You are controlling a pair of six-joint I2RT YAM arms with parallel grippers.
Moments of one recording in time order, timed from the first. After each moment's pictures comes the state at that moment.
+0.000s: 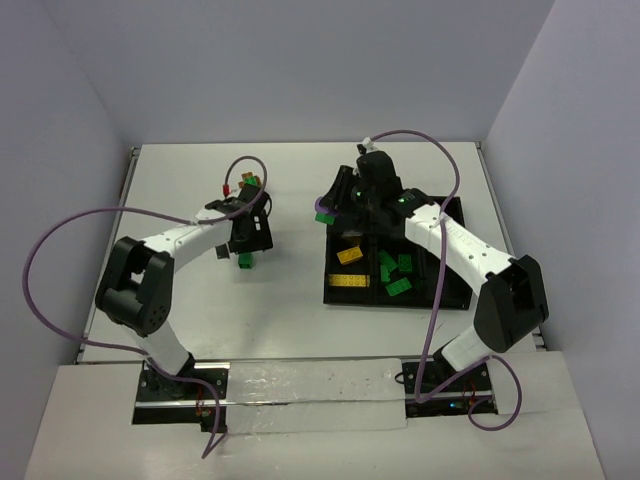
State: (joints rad) left arm -0.50 1.71 1.15 -0.65 -0.35 -0.64; right arm 0.53 1.52 1.25 -0.29 -0.10 0.70
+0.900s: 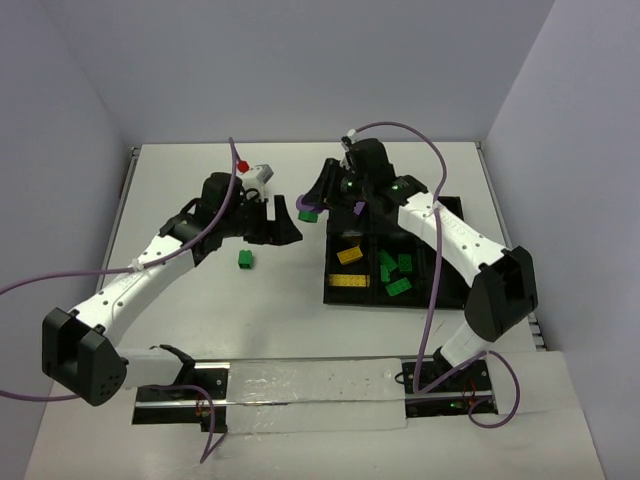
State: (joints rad) left arm -0.54 1.28 1.09 -0.42 0.35 -0.45; right arm 0.55 1.60 1.39 -0.36 -0.31 0.75
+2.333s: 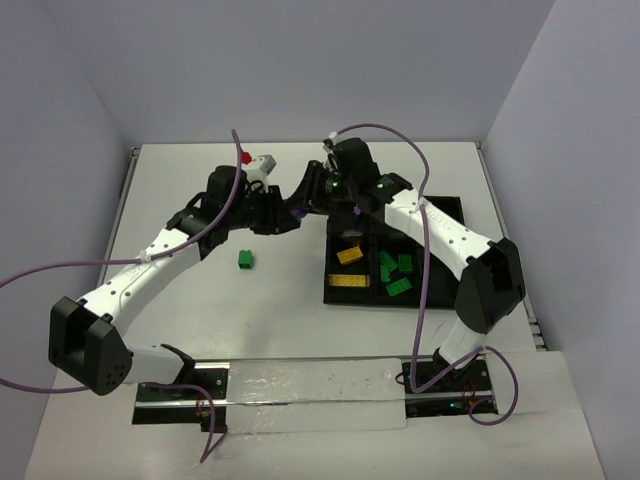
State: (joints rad) left arm -0.55 1.34 1.12 -0.34 0.31 -0.47; right arm 0.61 1.67 1.47 -0.36 -0.38 0.80
